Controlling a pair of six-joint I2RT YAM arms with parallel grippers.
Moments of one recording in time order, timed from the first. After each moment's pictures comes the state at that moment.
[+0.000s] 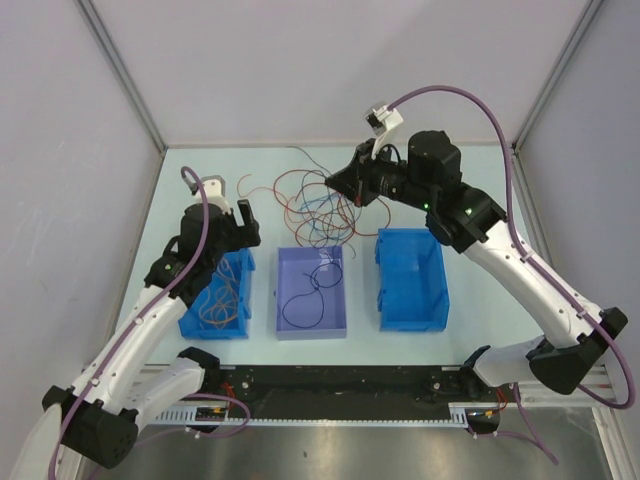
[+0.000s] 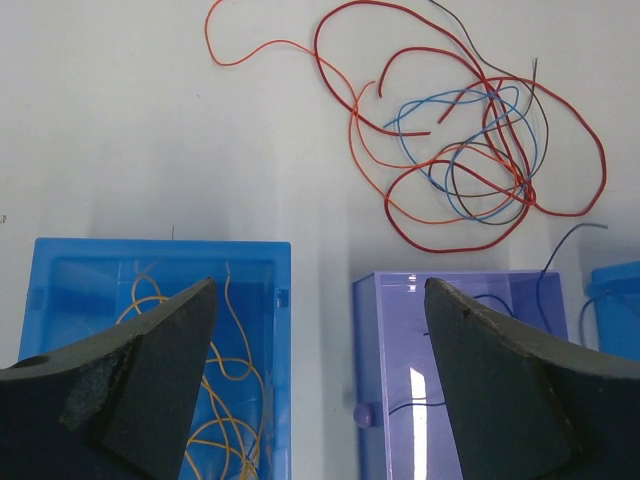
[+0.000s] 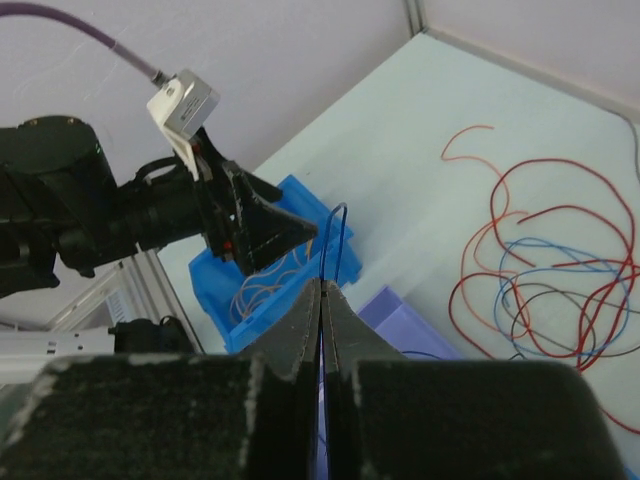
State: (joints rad) left arm -0.38 0.92 0.88 -0.43 -0.27 -0.34; right arm 0.72 1.35 1.59 -0.35 -0.28 0.30
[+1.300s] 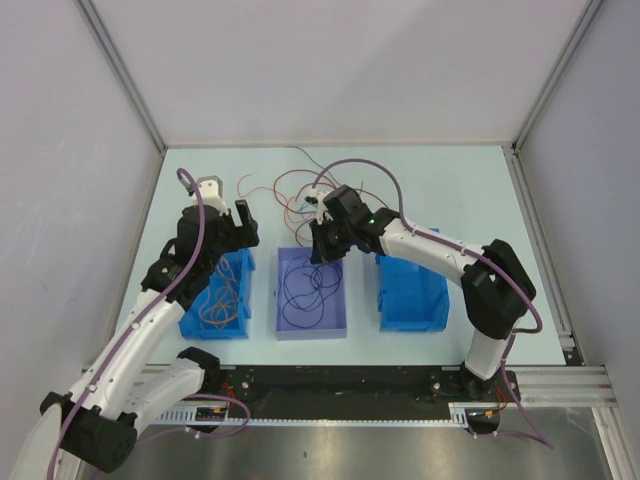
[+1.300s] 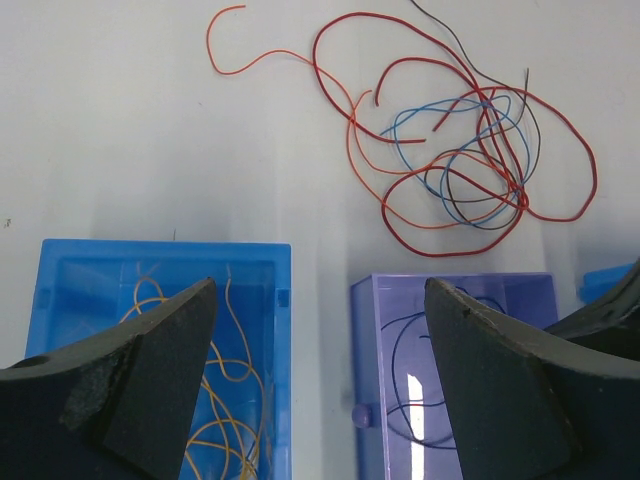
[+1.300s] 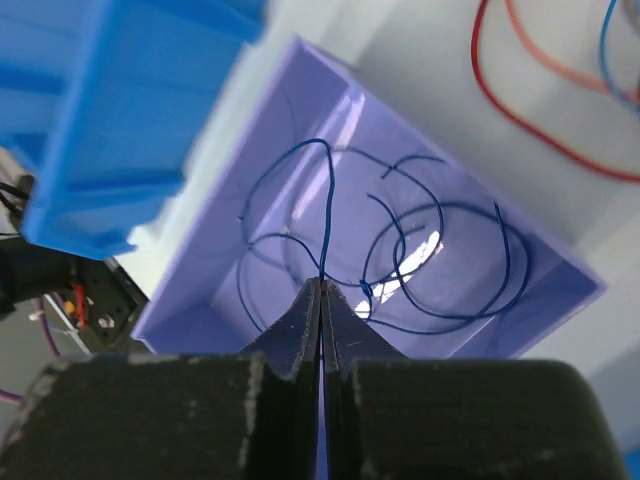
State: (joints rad) left arm -0.38 0.89 0.87 -0.43 -0.27 -0.34; right arm 0.80 1.75 1.37 -0.38 -0.29 0.36
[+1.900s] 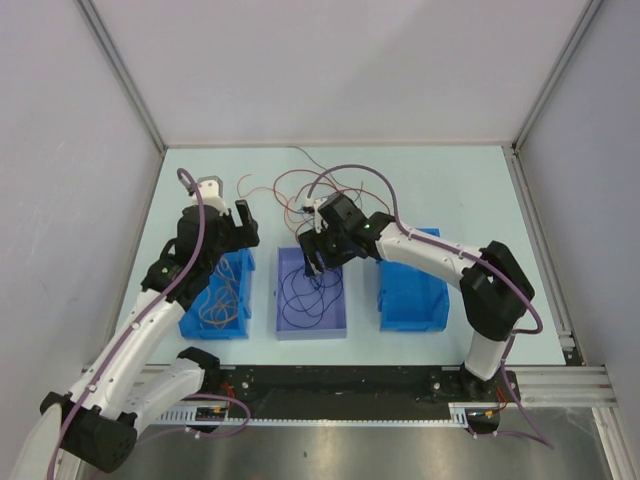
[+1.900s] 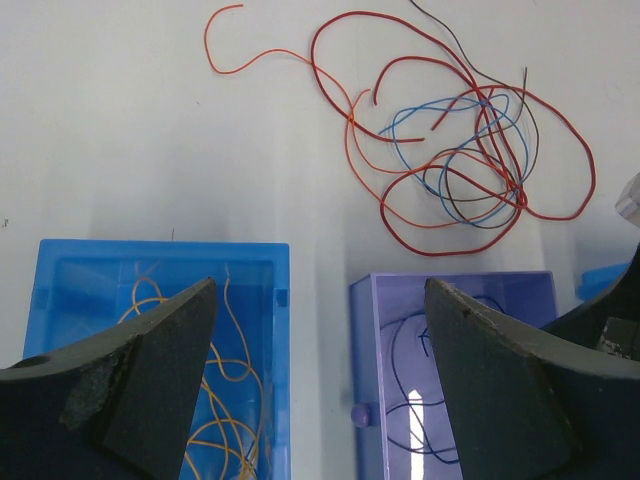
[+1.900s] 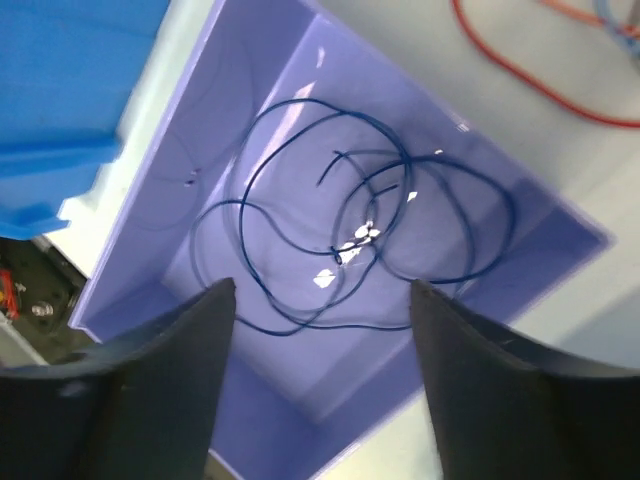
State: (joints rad) left arm -0.38 0.89 0.87 -0.43 -0.27 -0.34; right arm 0.85 1.78 1.36 -0.48 -0.20 0.32
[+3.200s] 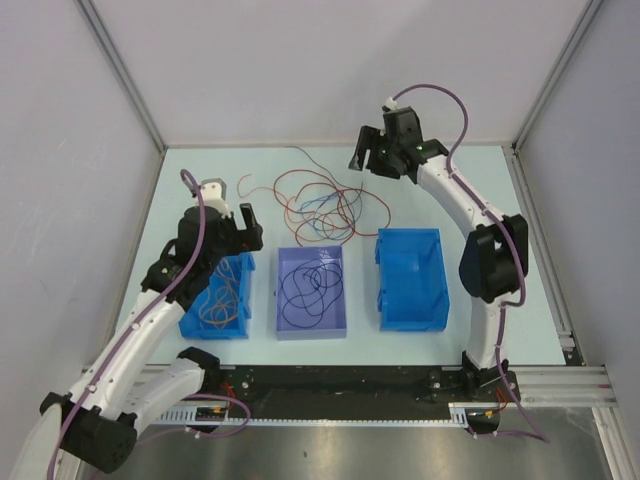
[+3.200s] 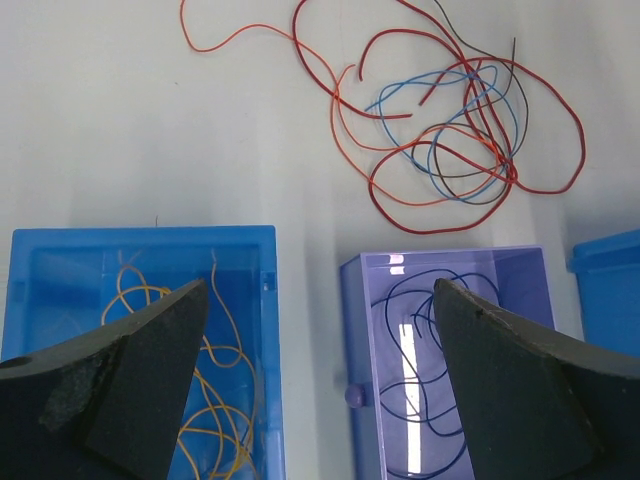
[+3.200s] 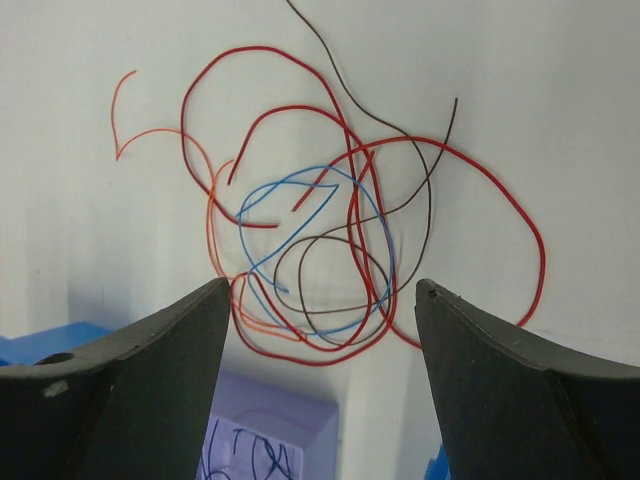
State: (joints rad) left arm -0.38 0.89 0.87 -0.46 -0.21 -0.34; right arm 0.40 1.96 1.86 -0.54 -0.10 0.50
